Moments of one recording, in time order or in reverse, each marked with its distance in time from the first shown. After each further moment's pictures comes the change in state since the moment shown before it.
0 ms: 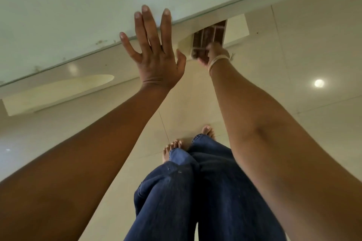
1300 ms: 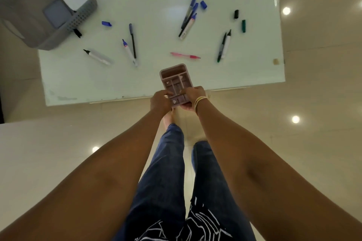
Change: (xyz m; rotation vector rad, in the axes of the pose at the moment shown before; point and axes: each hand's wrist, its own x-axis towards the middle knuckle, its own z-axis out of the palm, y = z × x) left_hand 0.083 -0.260 -0.214 -0.917 -1.062 -0.905; right_hand -0.396 -0.005 0.145 -0.541 -0.199 0.070
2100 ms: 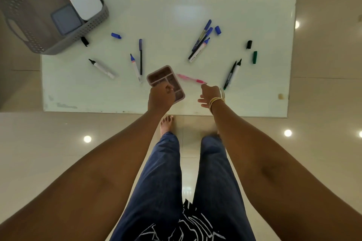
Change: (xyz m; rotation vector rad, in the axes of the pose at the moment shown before) left_hand 0.057 0.074 -0.041 -0.015 0.206 0.191; right_hand 0.043 -0.116 -0.003 -0.371 0.102 -0.066
